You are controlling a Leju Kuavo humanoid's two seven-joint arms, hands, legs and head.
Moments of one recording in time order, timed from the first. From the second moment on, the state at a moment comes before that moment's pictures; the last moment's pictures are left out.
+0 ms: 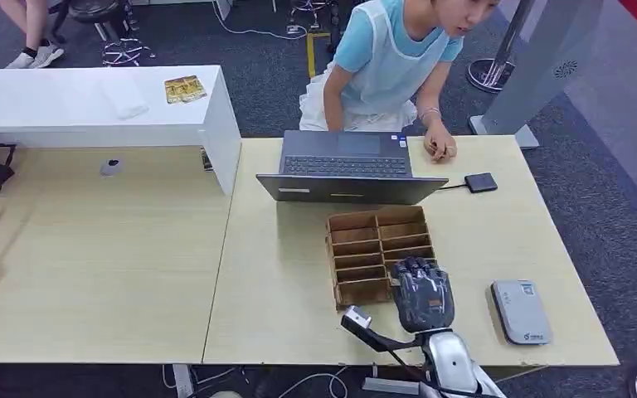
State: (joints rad) left arm -0.41 -0.36 1.14 -0.12 -1.11 0.14 0.20; right arm -0.13 -0.11 0.51 -1.16 1.49 -0.53 0.23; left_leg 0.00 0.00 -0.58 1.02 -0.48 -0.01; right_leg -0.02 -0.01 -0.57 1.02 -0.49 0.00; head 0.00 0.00
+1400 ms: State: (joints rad) left arm -0.41 -0.36 1.10 -0.13 -0.98 0.07 0.22; right arm -0.01 -0.12 0.16 -1.42 0.92 -0.55 -0.03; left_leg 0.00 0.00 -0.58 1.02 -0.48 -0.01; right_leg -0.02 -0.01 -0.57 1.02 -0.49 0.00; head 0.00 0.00
